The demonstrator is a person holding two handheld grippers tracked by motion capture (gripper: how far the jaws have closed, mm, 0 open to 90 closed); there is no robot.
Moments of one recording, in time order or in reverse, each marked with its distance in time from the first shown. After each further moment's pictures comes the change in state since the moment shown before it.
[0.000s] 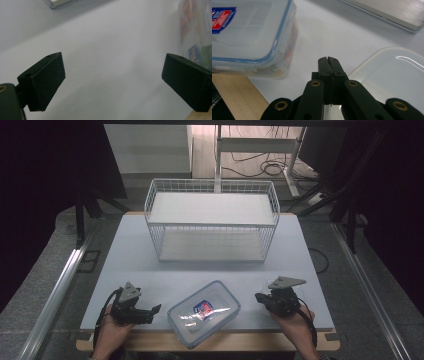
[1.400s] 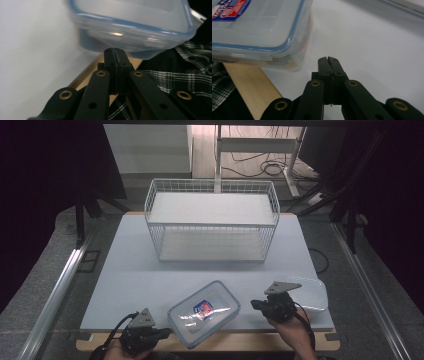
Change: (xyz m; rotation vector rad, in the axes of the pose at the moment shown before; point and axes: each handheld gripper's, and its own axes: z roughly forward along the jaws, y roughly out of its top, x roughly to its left) left arm -0.076 -0.011 -0.023 0.136 -0.330 0.060; right arm 0.012 -0.008 0.010 0.032 0.097 -0.019
